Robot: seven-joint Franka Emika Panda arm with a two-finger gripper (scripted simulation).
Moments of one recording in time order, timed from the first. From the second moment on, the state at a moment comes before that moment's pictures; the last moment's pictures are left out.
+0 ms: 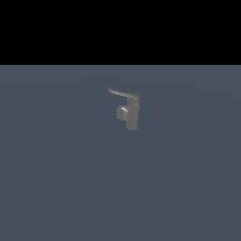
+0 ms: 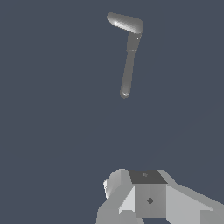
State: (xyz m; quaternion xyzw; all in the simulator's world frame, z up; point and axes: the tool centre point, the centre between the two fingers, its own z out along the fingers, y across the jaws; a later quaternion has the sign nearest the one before) arm -0.256 0.001 0.500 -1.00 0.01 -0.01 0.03
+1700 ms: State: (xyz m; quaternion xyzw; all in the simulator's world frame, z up) arm -0.182 0.013 0.497 -0.99 0.13 0.01 0.07
